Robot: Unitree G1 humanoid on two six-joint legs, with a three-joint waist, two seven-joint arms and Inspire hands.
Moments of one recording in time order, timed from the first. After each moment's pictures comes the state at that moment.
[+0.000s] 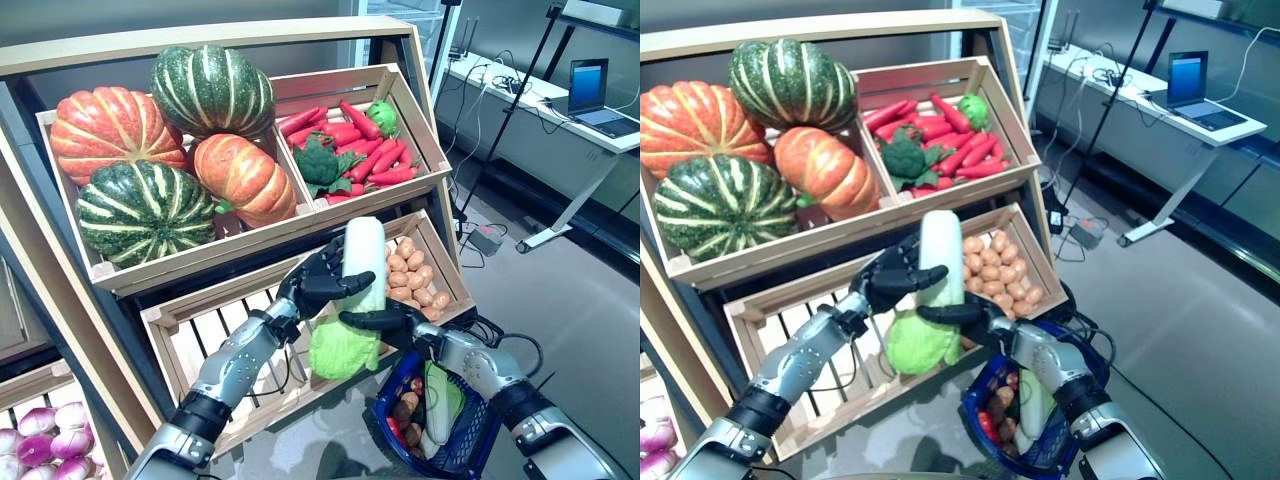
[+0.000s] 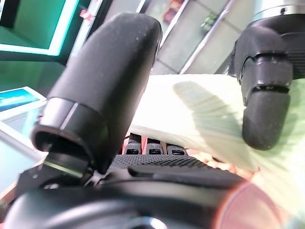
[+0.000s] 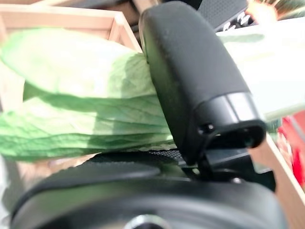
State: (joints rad) left arm -0.27 0.41 -0.33 0.20 -0.94 0.16 -0.22; right arm -0.36 -0.39 0.40 0.48 0.83 0.37 0.26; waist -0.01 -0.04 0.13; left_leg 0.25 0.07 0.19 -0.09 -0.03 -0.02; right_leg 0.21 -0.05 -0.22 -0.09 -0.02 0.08
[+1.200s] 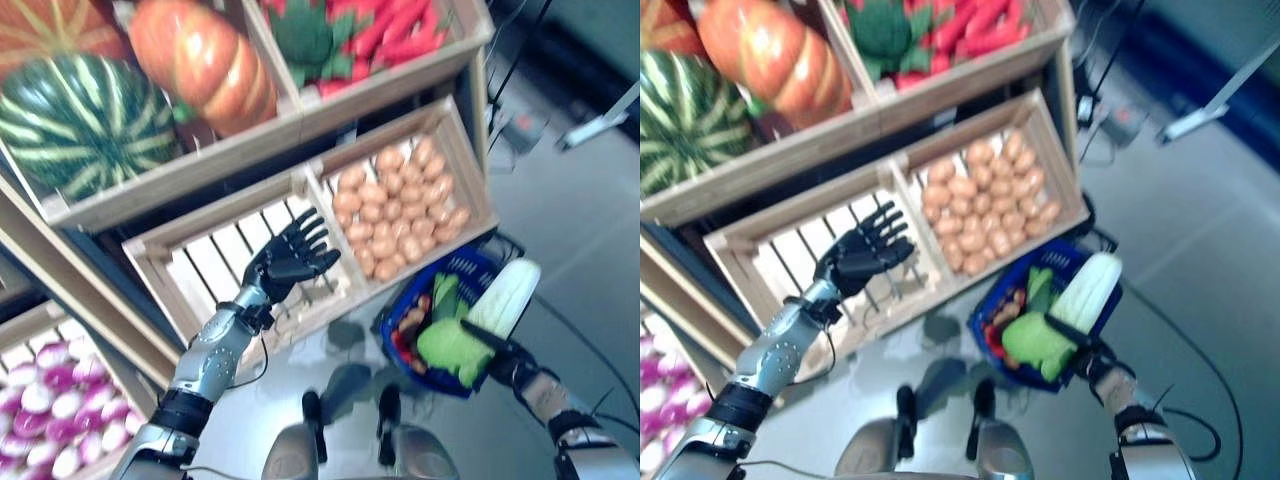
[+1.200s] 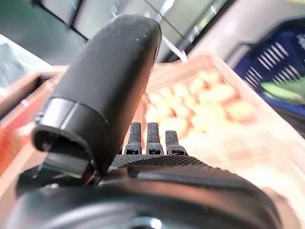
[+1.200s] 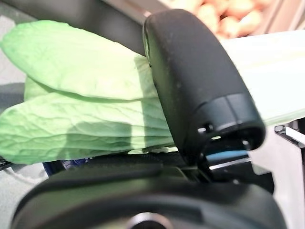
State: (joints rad) left arm -0.33 0.47 -0.21 0.23 -0.92 -0.01 -0.15; right arm -0.45 -0.50 0.00 1.06 1.00 0.16 0.09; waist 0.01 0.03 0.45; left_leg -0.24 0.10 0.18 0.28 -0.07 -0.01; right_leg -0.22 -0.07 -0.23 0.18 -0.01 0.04
